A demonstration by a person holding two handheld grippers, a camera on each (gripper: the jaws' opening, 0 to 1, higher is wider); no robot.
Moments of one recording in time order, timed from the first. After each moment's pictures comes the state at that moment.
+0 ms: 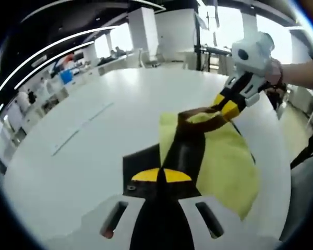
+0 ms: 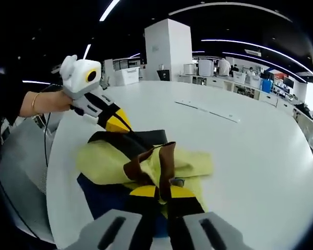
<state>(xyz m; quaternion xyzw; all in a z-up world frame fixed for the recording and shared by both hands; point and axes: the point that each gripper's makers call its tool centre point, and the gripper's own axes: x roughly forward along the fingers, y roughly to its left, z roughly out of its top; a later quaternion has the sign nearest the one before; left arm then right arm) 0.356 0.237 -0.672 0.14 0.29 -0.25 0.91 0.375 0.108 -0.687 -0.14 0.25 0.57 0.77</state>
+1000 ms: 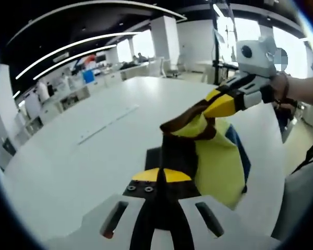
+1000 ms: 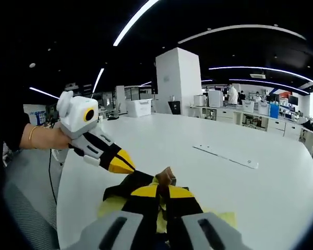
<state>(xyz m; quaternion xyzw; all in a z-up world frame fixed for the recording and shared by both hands) 0.319 0.277 -0.641 0.11 0.26 -0.17 0.94 0.348 0.204 -0.611 -0.08 0.15 0.62 0.76</state>
